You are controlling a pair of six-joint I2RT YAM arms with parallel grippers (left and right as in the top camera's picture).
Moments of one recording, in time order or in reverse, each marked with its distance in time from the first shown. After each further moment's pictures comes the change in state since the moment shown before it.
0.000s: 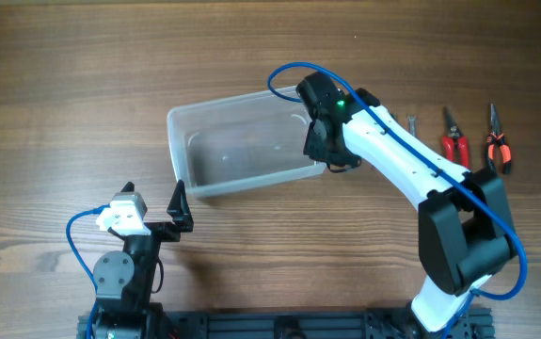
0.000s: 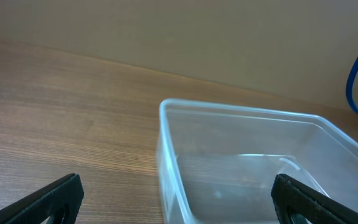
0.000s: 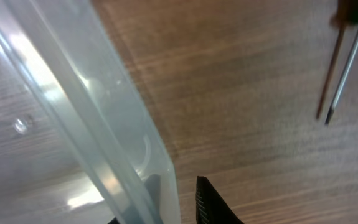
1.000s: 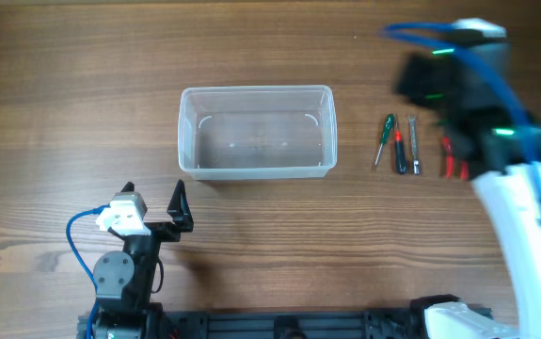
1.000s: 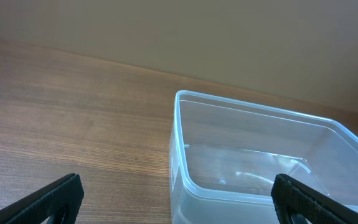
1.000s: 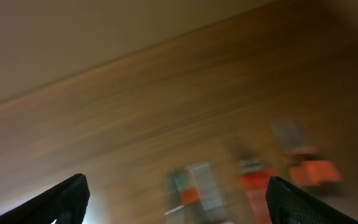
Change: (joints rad) left arm 0.000 0.000 0.000 0.000 0.000 0.000; right arm -0.425 -0.547 0.056 0.144 0.212 -0.407
